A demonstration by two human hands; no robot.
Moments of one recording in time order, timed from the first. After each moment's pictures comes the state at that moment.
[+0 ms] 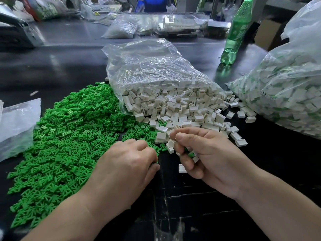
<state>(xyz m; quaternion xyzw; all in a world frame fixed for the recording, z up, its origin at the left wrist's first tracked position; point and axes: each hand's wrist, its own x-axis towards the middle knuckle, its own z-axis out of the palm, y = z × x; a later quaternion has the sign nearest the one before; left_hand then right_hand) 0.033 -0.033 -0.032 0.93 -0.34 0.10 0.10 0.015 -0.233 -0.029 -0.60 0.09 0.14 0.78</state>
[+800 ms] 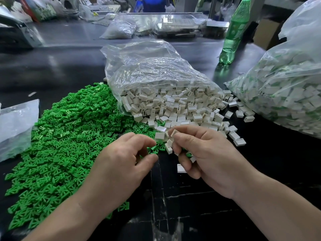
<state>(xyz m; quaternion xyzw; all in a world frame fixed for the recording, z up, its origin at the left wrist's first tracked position) 0.031 -0.032 -0.031 0.92 -0.22 0.05 0.31 0.013 -0.230 -0.028 -0.65 0.04 0.10 0.76</state>
